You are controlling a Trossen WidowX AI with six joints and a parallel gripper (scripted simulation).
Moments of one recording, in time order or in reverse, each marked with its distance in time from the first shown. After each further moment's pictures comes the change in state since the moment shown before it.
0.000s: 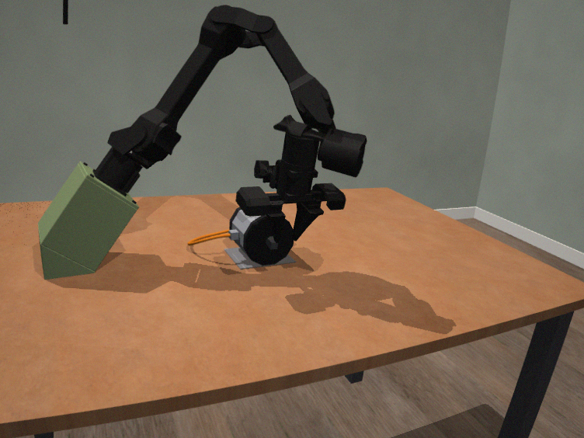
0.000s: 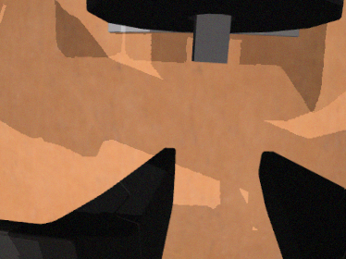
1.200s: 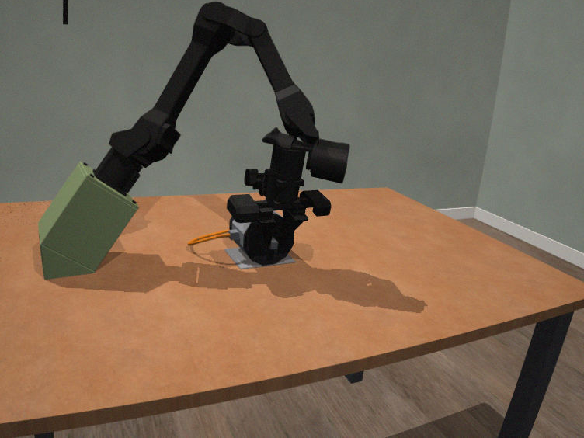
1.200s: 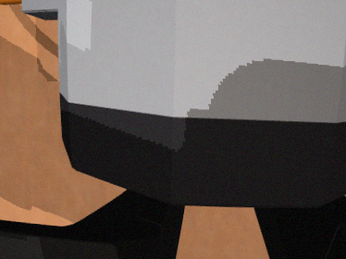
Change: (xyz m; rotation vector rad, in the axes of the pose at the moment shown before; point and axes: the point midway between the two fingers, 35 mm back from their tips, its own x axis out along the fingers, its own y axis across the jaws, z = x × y) arm 0.033 0.001 0.040 -0.011 -0.016 0.000
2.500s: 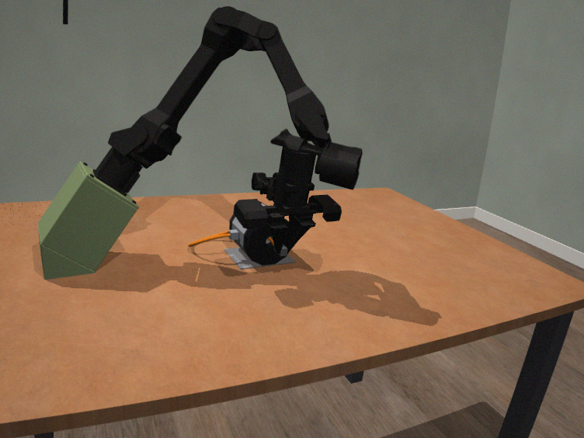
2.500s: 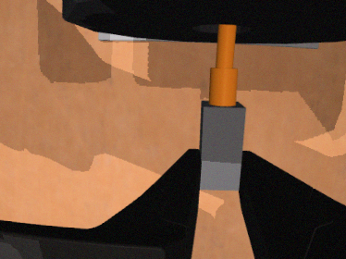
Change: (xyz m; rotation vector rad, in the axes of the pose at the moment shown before) arm -0.009 0.000 -0.036 -0.002 0.013 0.004
